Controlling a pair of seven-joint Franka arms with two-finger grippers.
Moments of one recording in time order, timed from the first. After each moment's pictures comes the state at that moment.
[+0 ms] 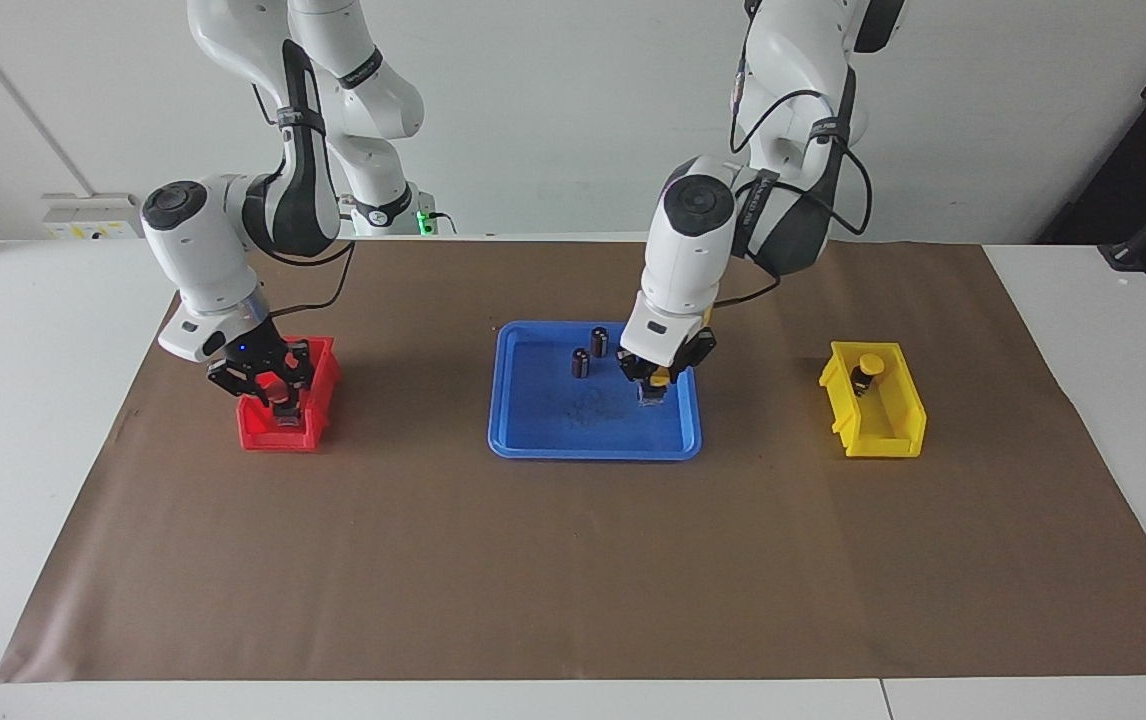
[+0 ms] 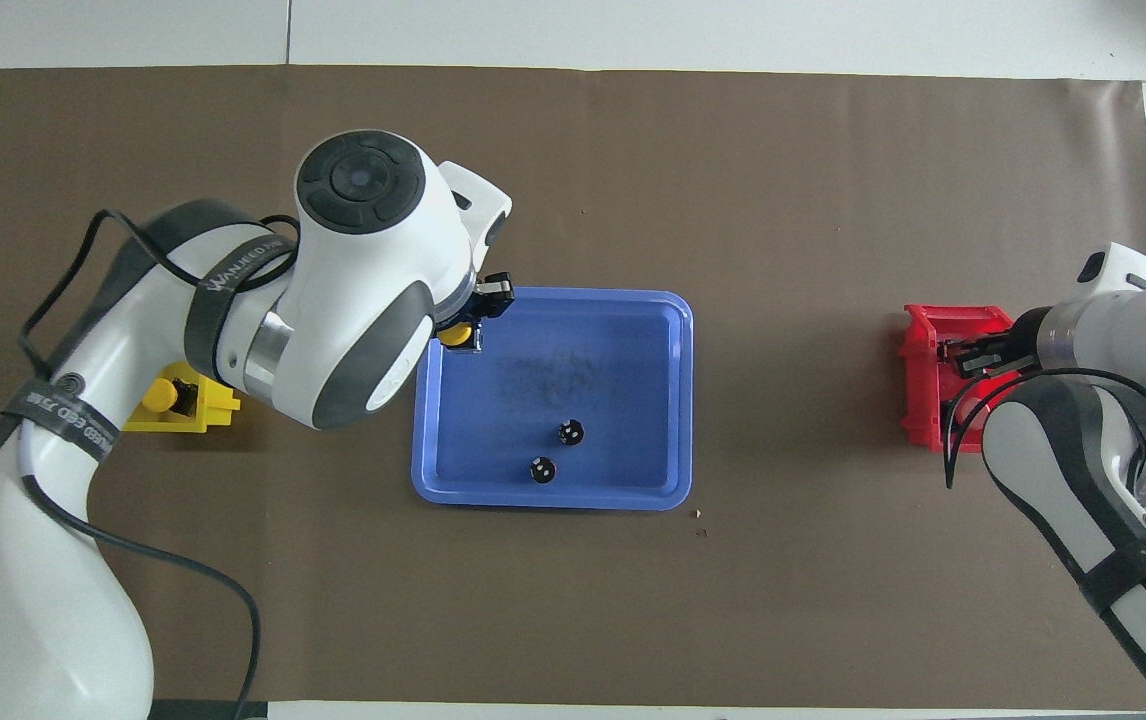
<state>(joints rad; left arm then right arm) -0.50 0.28 -0.03 -1.60 0.00 1.80 -0.61 -0.19 0.02 0.08 -2.29 0.02 2.43 -0.44</state>
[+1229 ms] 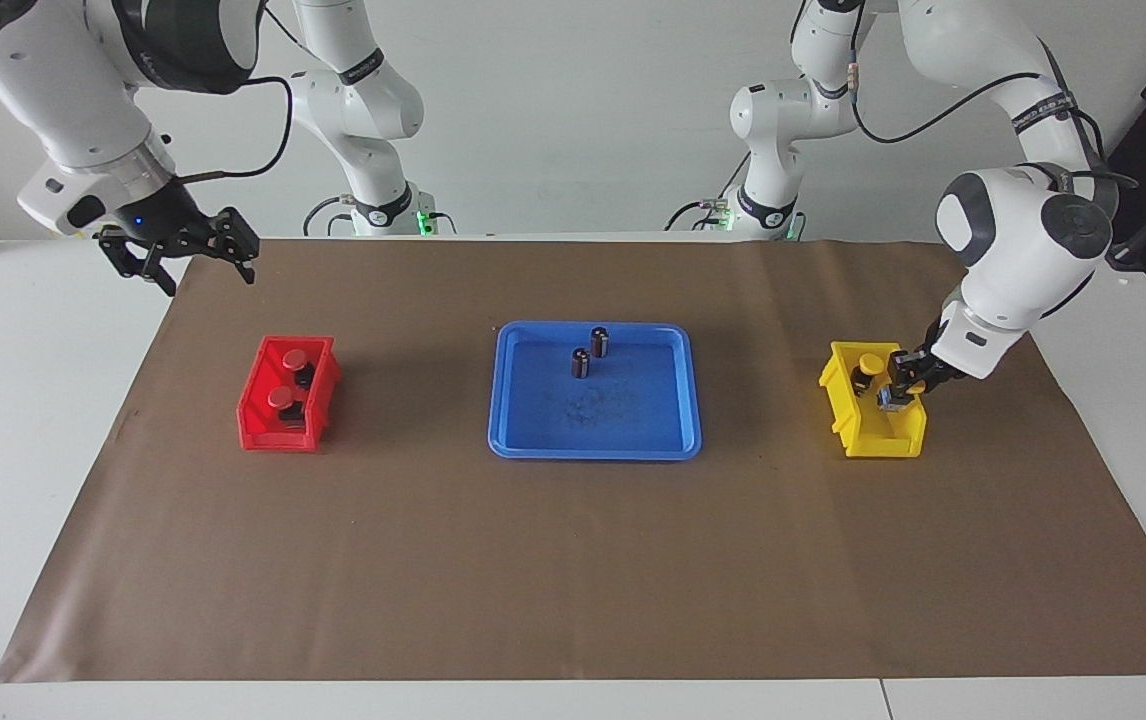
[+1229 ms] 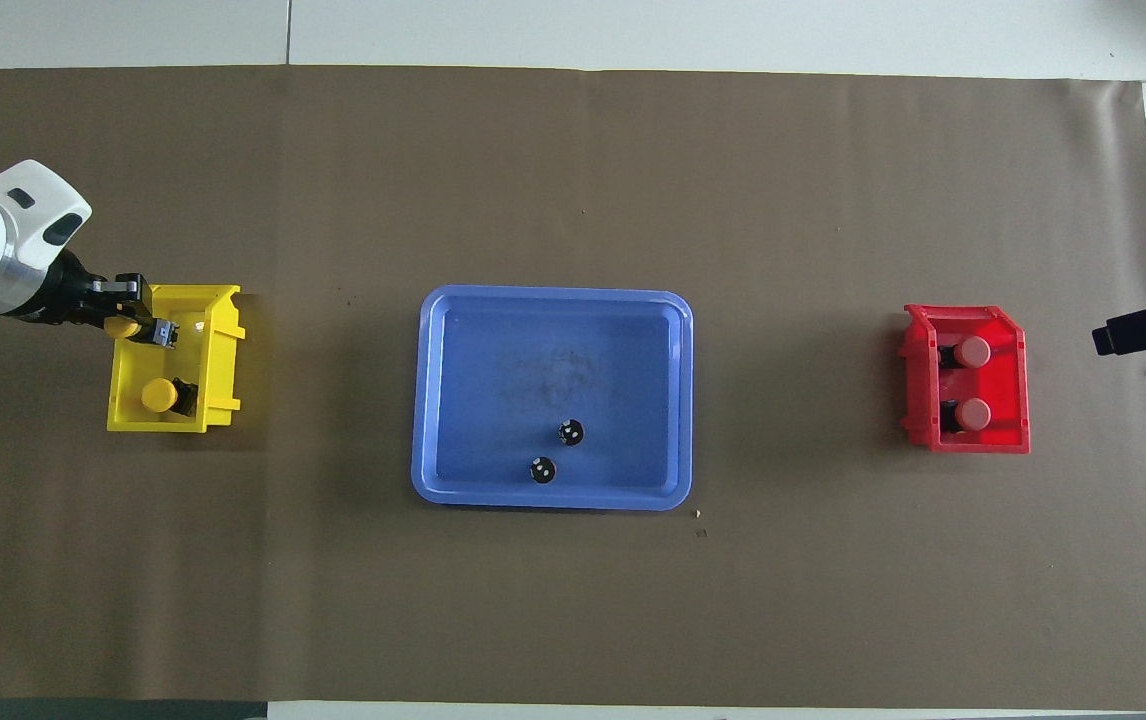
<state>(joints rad) 0.01 0.13 -0.02 -1.94 0.02 2.02 -0.04 -0.21 -0.07 0.07 -1.70 0.02 1.58 -0.27</state>
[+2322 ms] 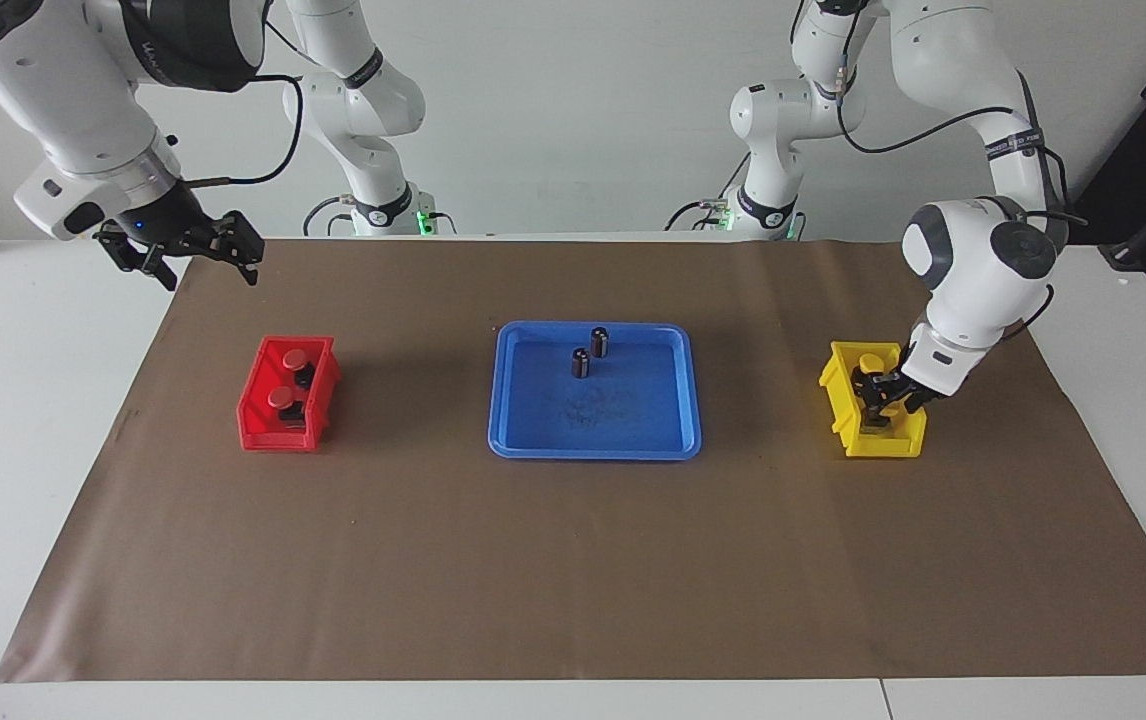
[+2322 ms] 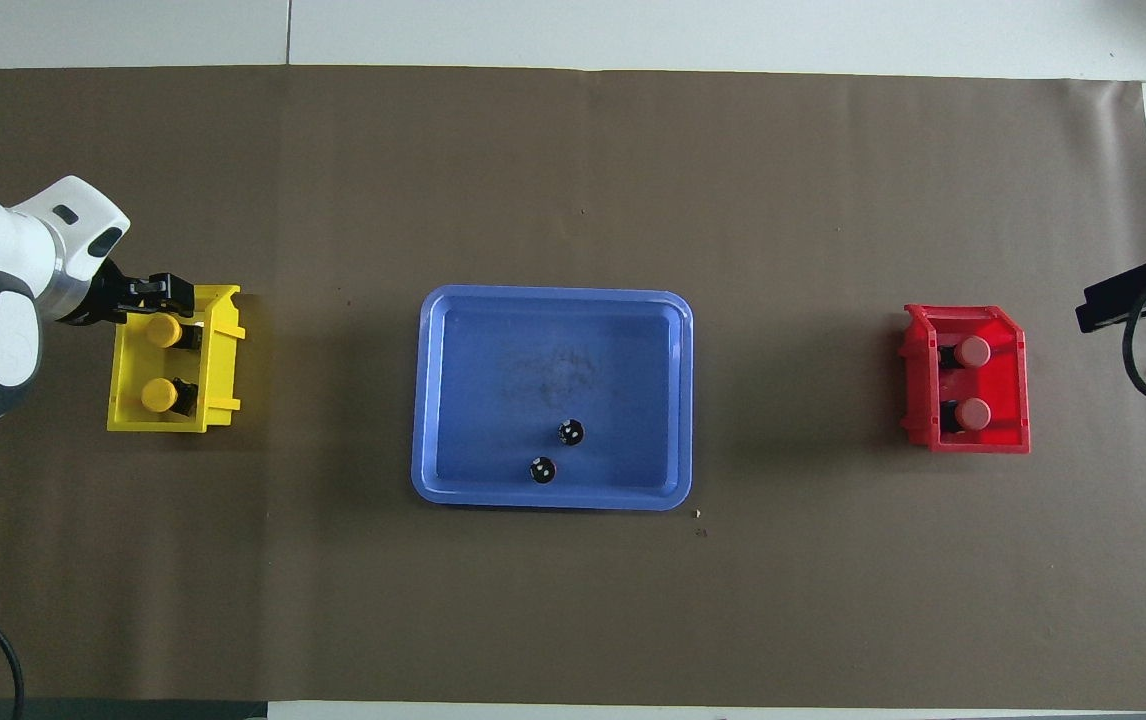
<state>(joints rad) 0.00 0.15 -0.04 -1.97 0.02 2.13 -0.04 -0.02 0.02 -0.05 -1.57 -0.03 1.49 -0.16</state>
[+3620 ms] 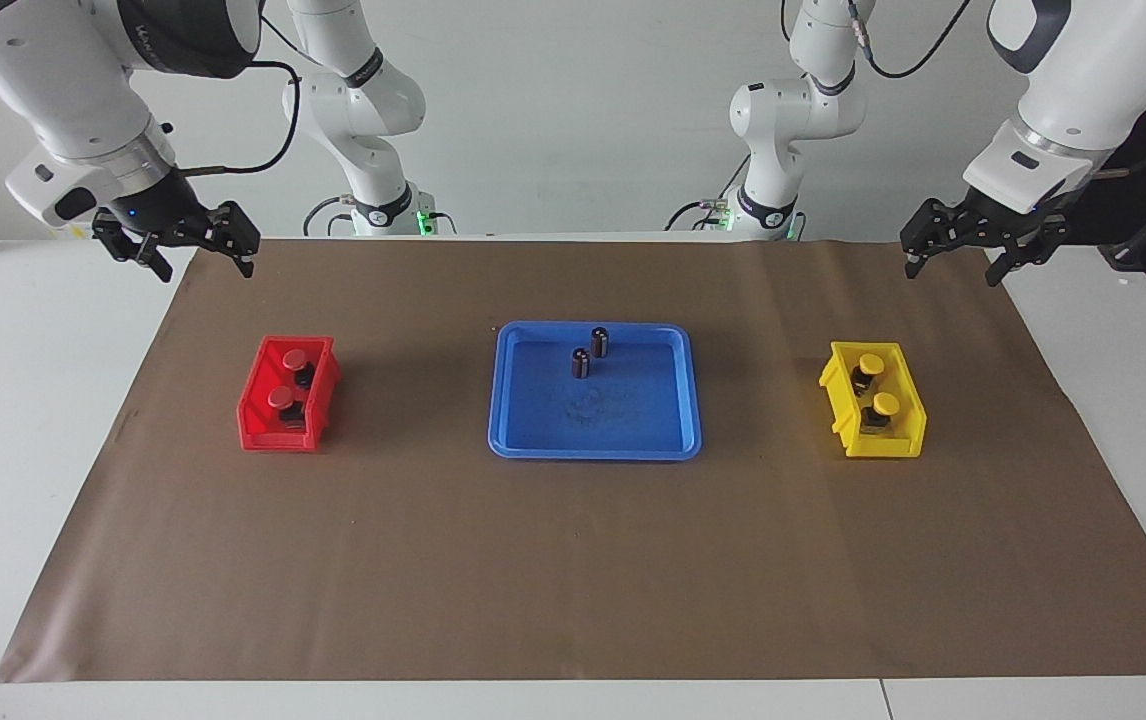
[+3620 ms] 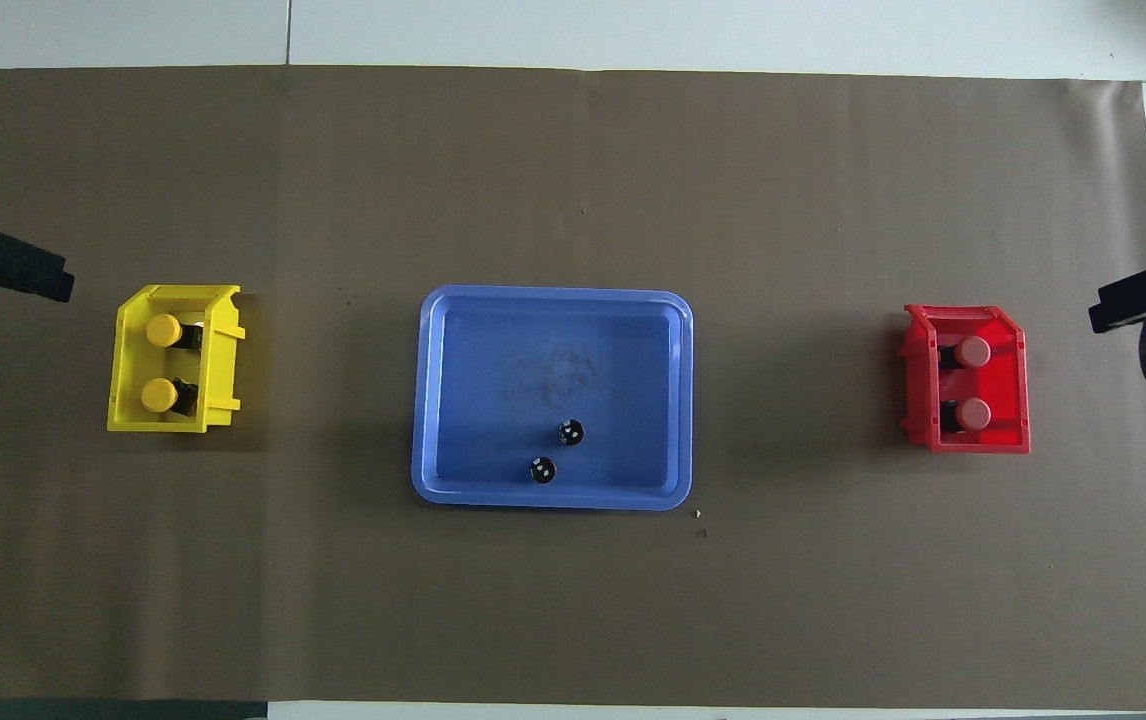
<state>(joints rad) -0.05 0.03 -0.08 -1.48 0.03 1.48 0.14 0.00 0.01 -0.09 -1.56 -0.03 1.49 -0.15</state>
